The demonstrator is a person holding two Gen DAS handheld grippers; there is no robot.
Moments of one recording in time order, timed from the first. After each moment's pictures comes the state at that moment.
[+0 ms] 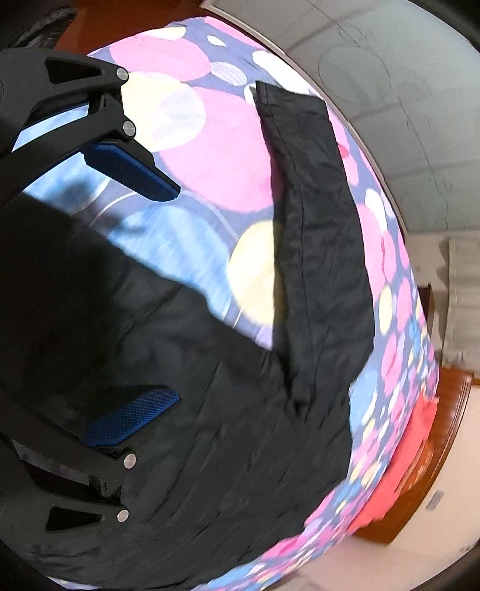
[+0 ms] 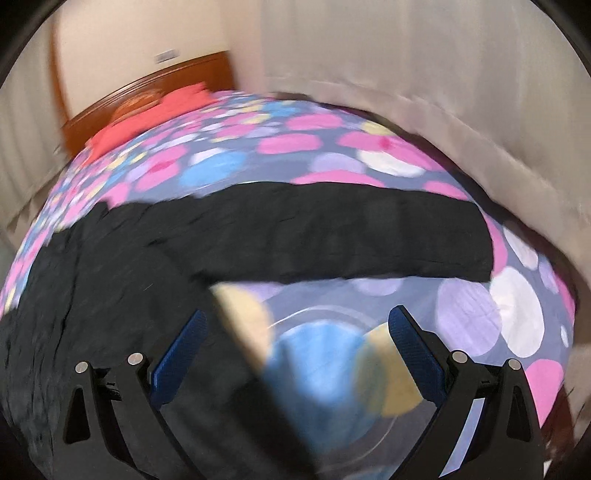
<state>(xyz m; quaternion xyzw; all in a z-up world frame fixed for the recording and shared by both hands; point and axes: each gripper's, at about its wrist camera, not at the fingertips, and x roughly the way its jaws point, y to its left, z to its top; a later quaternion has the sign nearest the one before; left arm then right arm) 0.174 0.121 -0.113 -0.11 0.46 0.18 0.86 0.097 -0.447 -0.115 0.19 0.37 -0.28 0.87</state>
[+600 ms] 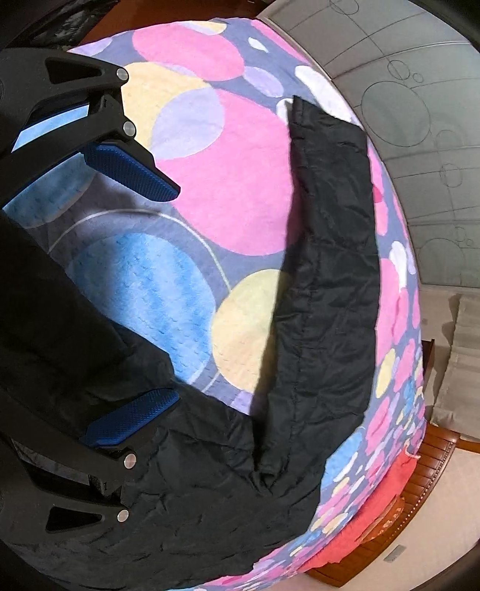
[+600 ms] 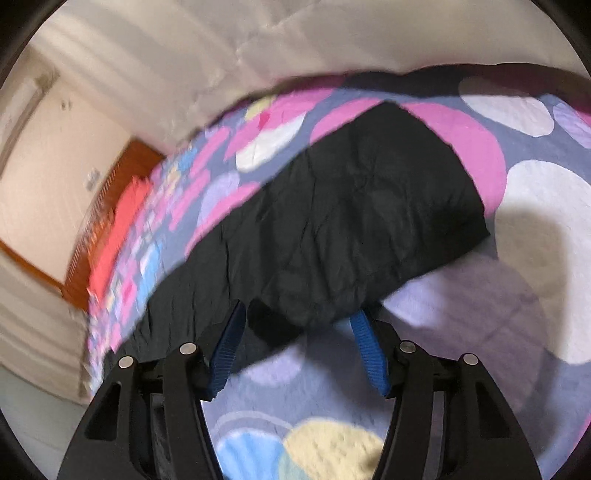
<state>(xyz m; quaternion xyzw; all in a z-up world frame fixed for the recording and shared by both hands) 0.187 0.163 -0.140 -0.18 0.46 0.25 0.84 0.070 -0.589 -0.184 0.48 0.24 -0.30 0.79</state>
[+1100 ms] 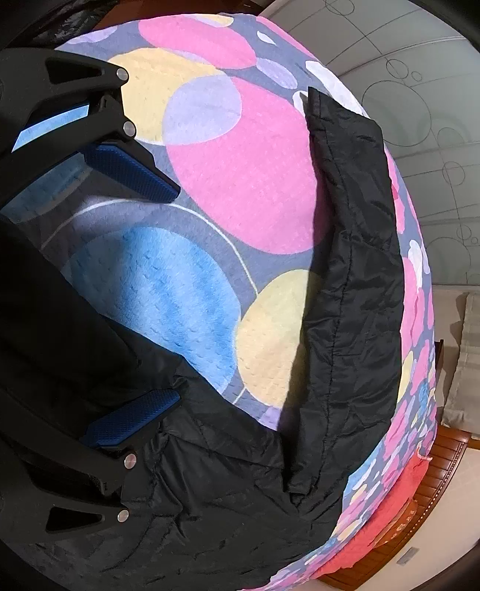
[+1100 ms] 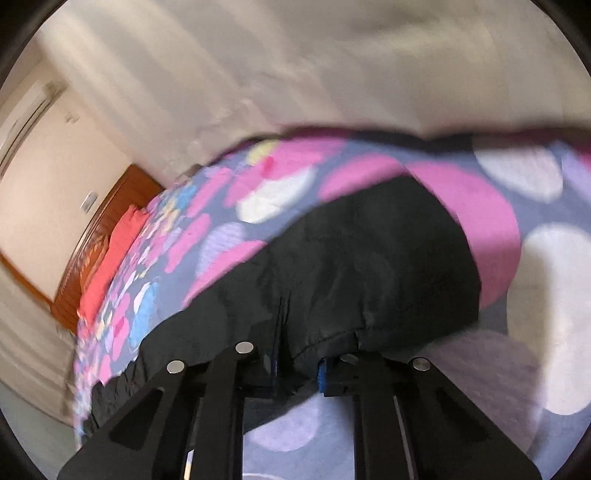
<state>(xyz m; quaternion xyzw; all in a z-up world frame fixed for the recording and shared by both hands) 0.188 0.158 -0.166 -0.16 0.46 0.25 0.83 0.083 -0.595 -0.153 0.40 0.20 -0.34 0.83</state>
